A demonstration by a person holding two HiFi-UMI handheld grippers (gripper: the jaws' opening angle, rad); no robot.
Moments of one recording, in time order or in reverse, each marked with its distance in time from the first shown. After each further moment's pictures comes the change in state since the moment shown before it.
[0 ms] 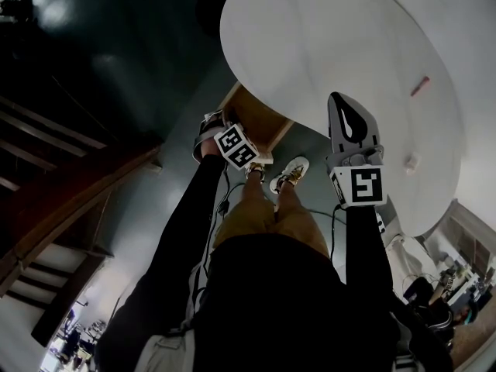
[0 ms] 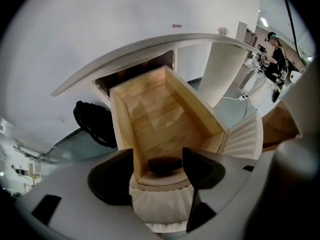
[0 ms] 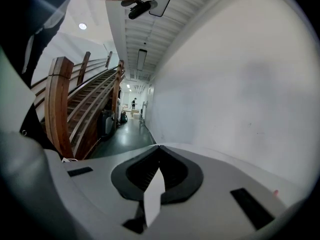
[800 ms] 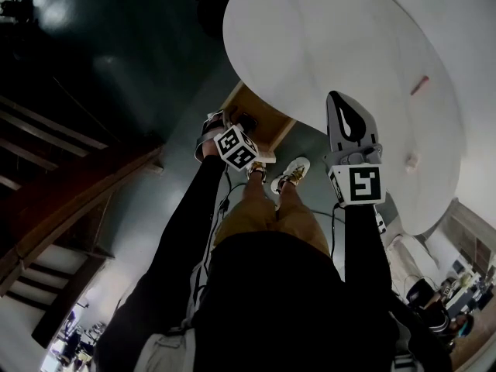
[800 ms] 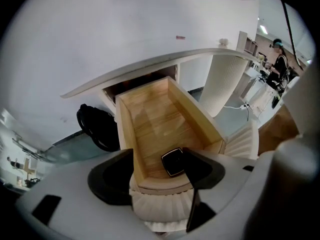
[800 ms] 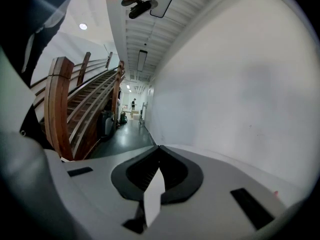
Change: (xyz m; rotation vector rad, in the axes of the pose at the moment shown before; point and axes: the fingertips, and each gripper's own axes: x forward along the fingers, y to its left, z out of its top) left arm -0.009 0.005 0.009 -0.048 -0.097 0.012; right arm 0.001 0.006 0.007 -0.004 -0.014 -0.009
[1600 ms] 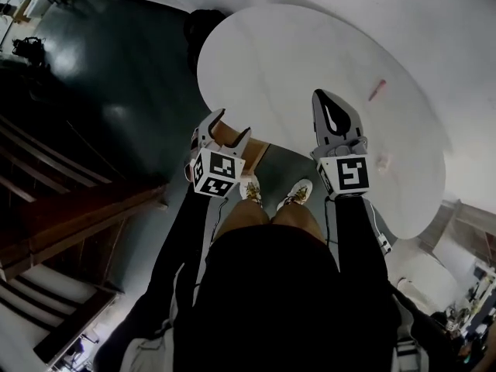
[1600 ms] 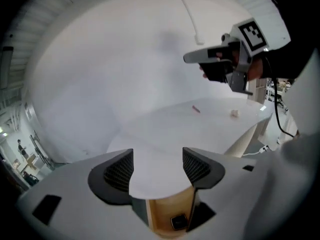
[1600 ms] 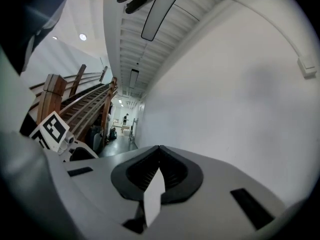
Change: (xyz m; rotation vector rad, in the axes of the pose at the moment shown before) left arm -0.190 0.045 0.172 -0.127 -0.478 0.221; right arm -0.054 -0.082 0.060 0.025 -0.200 -0.104
